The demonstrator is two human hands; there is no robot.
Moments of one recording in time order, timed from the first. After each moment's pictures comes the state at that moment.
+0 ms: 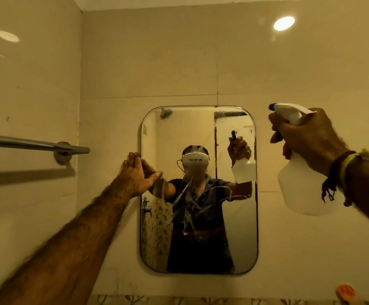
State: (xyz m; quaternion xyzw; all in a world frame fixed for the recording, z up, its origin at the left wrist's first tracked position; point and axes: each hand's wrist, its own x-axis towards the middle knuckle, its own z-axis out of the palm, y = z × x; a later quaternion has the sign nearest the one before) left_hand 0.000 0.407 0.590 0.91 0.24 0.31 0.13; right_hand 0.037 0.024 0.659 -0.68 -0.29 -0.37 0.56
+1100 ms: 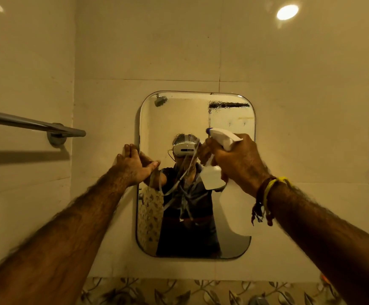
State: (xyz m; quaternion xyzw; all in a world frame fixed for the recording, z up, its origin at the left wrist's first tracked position) left_hand -0.002 0.406 0.584 0.91 0.26 0.27 0.13; right_hand 0.010 0.126 0.602 -0.69 -0.36 -0.28 0.56
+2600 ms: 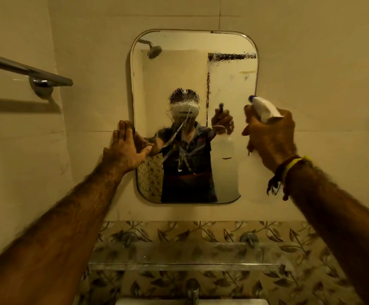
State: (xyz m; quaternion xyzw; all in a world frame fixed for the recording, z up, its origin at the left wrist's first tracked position) left_hand -0.013 0.405 0.497 0.92 0.25 0.27 0.12; right_hand 0.034 0.084 0.540 -0.64 -0.23 -0.34 0.65
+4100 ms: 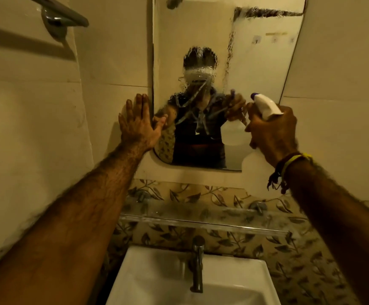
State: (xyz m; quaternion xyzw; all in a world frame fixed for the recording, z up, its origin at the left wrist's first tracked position) left_hand 0.009 0.428 0.423 0.91 0.27 0.32 0.07; right_hand 0.038 0.116 0.474 -0.71 -0.21 -0.28 0.61
